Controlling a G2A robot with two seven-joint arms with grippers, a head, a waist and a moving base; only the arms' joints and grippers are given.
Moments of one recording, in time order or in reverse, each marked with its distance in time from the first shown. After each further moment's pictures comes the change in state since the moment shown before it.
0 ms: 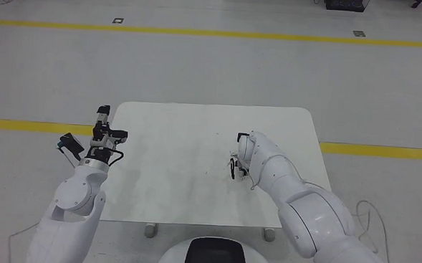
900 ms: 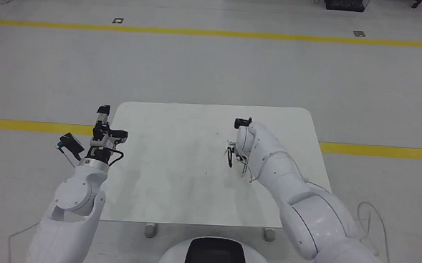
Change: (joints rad) left arm 0.000 0.000 0.000 0.000 0.000 0.000 0.000; right arm -0.039 0.019 0.027 -0.196 -0.042 0.000 -0.007
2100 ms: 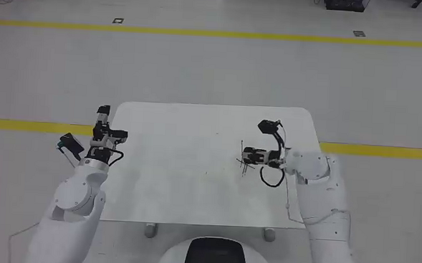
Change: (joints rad) left arm 0.000 0.000 0.000 0.000 0.000 0.000 0.000; right arm -0.592 0.237 0.408 -1.036 0.465 -0.679 0.390
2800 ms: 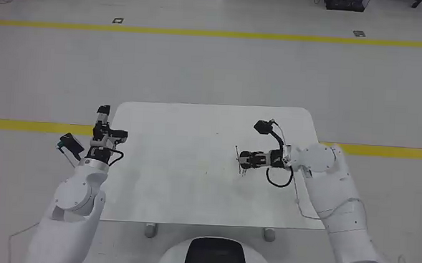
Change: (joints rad) left arm 0.000 0.000 0.000 0.000 0.000 0.000 0.000; right arm 0.081 0.192 -0.217 0.052 0.313 -0.001 0.054
